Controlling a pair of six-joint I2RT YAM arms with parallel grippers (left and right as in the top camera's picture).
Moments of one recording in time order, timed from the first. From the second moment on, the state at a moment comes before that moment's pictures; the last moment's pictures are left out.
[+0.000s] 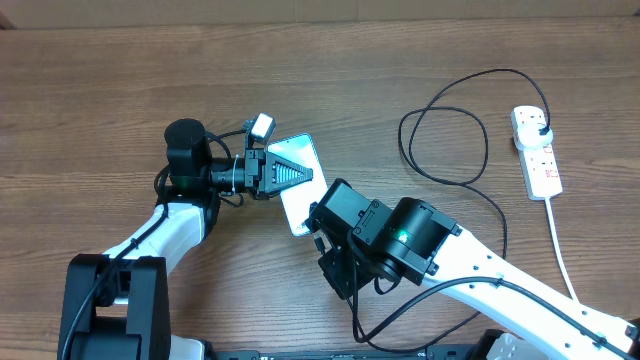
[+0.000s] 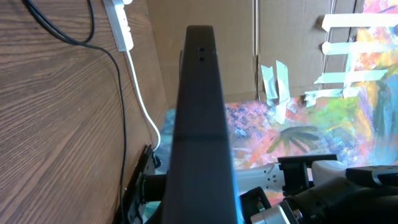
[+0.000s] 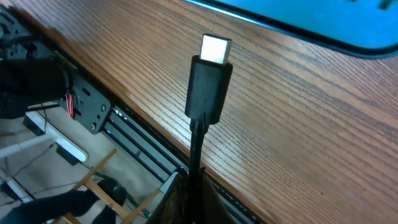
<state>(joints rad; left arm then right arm) -0.08 1.62 0.71 0.63 1.51 -1.15 0.95 1.43 1.32 -1.21 -0.24 0.35</state>
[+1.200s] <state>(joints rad) -0.08 1.62 0.71 0.63 1.53 -1.04 0.95 1.48 1.32 -1.19 -0.22 0.38</state>
